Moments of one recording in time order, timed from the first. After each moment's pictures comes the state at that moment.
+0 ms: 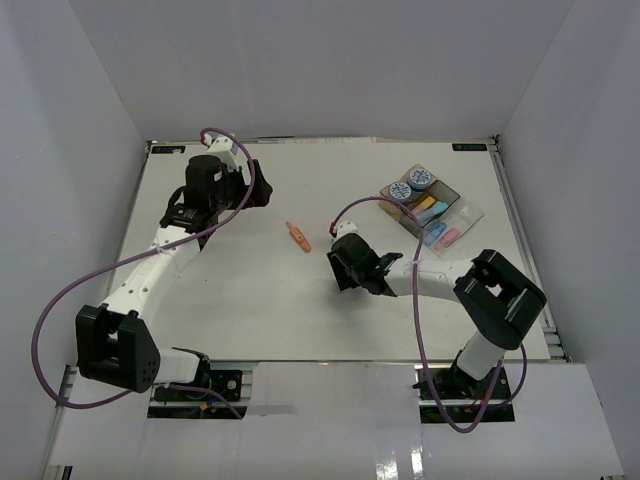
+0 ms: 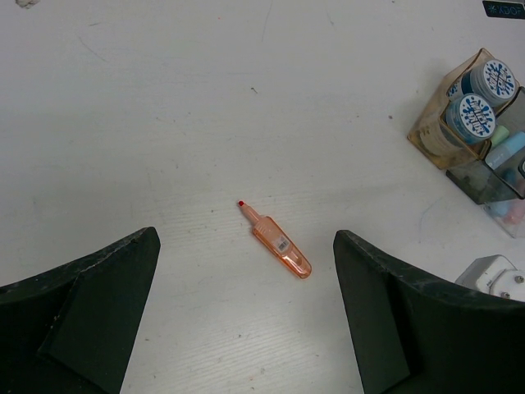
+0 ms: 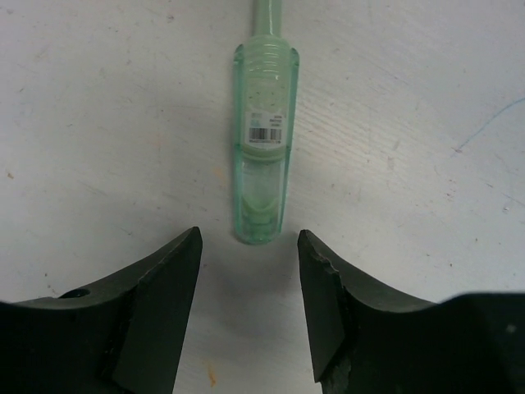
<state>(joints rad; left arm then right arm) -0.26 1.33 1.10 -0.19 0.10 -0.27 0.90 1.65 0.84 -0.08 0.31 0.29</state>
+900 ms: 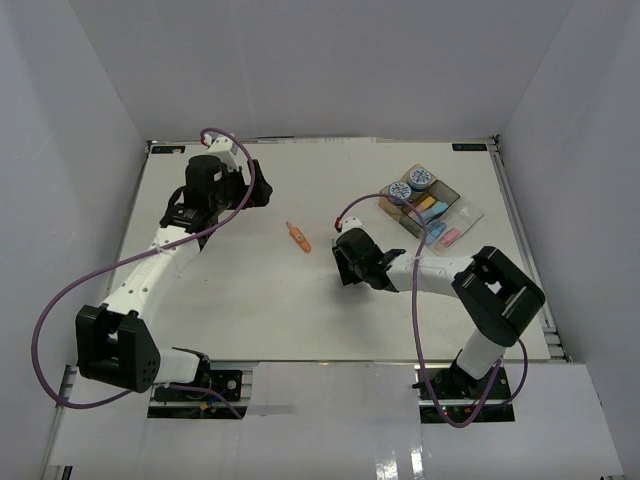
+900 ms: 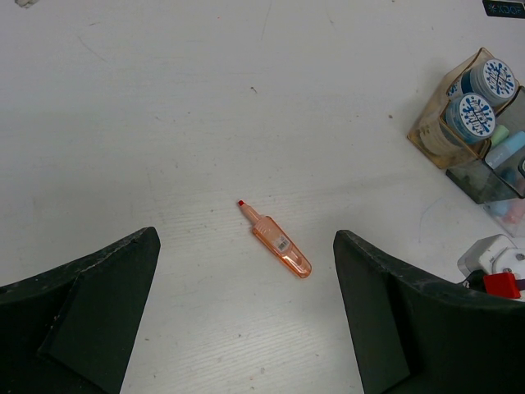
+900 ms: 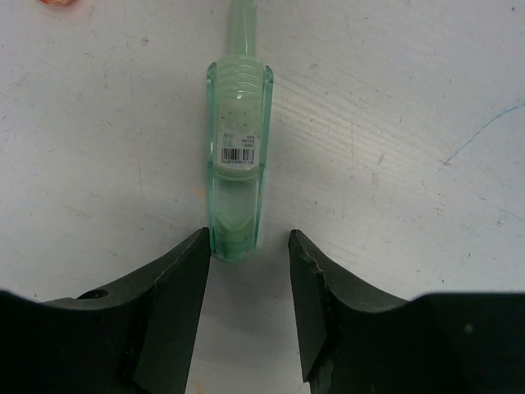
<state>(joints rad) -0.26 1.33 1.10 -0.20 0.10 -0.27 0.84 1.67 0.84 -0.05 0.27 0.30</state>
